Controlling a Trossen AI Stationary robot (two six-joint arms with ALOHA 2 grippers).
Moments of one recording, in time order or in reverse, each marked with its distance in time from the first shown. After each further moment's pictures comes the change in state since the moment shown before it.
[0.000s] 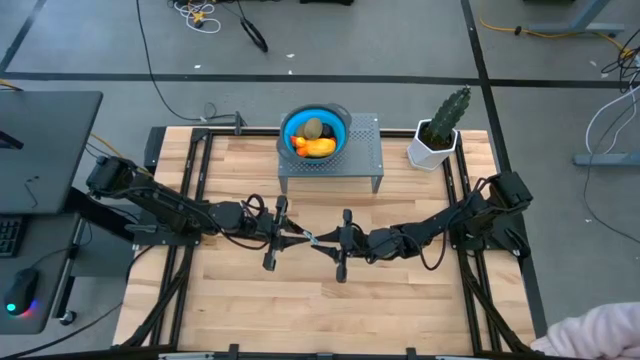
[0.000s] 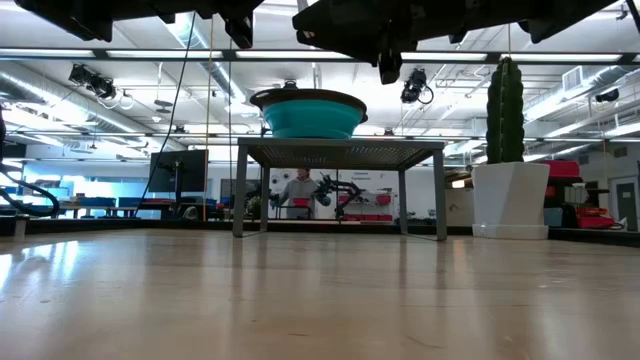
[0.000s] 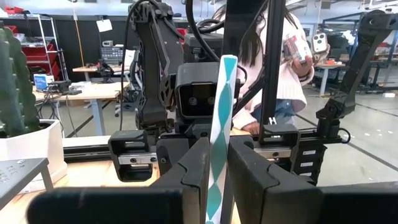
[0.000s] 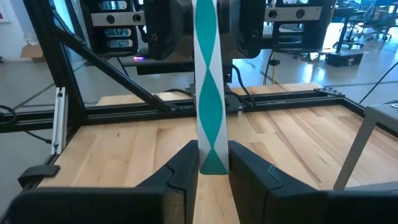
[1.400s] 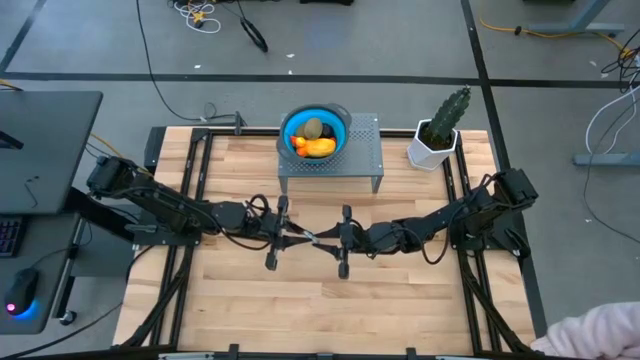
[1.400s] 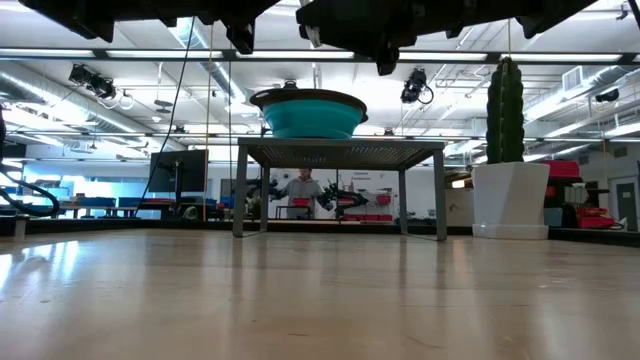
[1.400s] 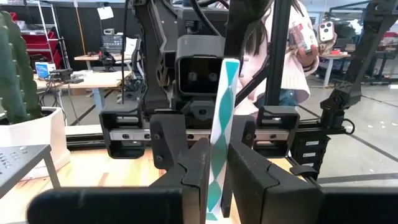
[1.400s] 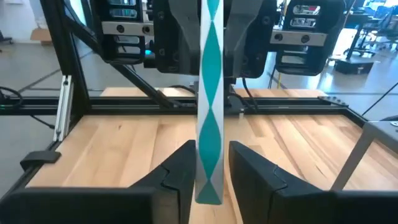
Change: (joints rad) left arm 0.013 0.003 0.014 -0.052 -0.011 -0.011; right arm -0.026 -0.047 0.002 -0.075 -0.077 -0.069
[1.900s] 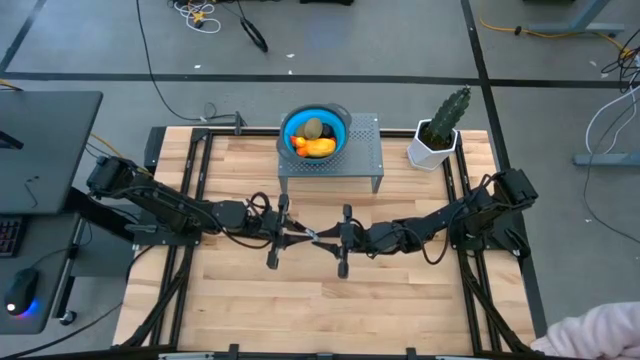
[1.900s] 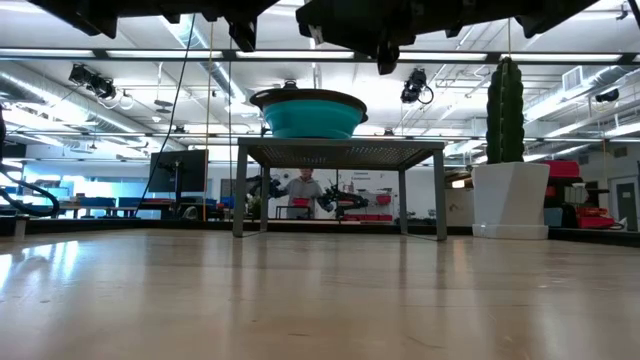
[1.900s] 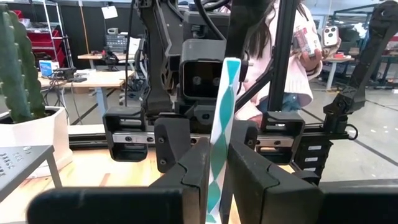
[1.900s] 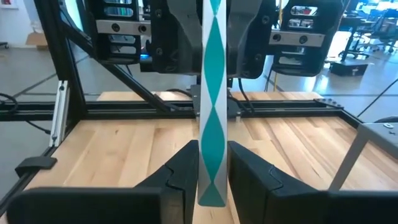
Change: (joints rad) left arm 0.001 -0.001 0.020 -0.019 -0.008 -0.017; right arm -0.001 0.001 -0.001 0.020 0.019 0.001
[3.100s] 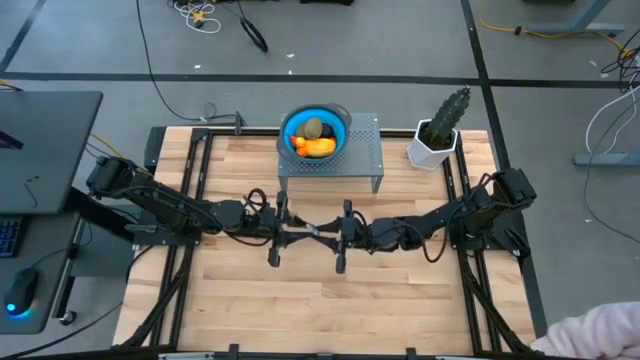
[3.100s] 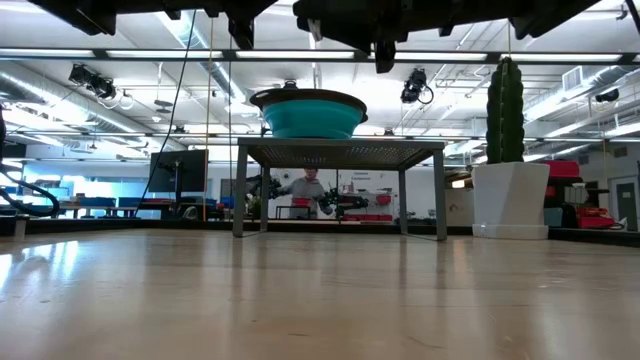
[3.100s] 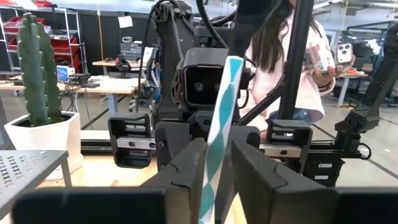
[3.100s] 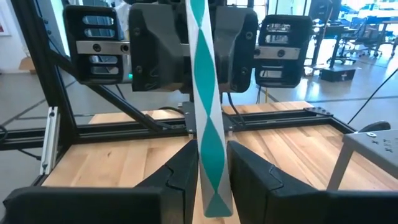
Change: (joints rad) left arm 0.000 -0.001 0.001 0.044 -0.059 -0.022; right arm -0.019 0.006 -0.001 0.079 0.020 0.023
